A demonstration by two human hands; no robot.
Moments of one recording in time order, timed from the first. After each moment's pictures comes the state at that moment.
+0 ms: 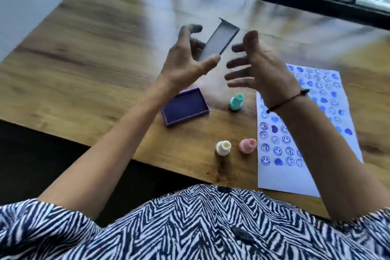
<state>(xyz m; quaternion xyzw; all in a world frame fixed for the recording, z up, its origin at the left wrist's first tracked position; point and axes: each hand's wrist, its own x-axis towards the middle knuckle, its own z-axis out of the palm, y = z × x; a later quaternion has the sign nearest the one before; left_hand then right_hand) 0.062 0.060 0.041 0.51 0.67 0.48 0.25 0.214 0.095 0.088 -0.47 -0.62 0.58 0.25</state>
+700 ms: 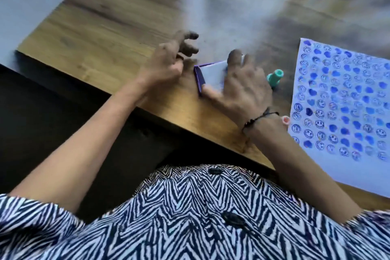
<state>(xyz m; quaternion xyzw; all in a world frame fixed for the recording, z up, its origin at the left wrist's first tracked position) 0.007 -0.040 0.020 0.52 0.73 0.37 0.25 0.170 0.003 0.039 -0.46 -0.88 0.12 0.08</state>
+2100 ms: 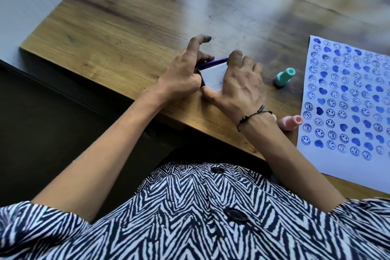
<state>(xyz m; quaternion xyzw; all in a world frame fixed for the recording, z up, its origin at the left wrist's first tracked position) 0.022 -0.049 0.020 0.52 0.73 0.34 0.30 0.146 -0.003 0.022 -0.48 -0.87 0.13 0.07</state>
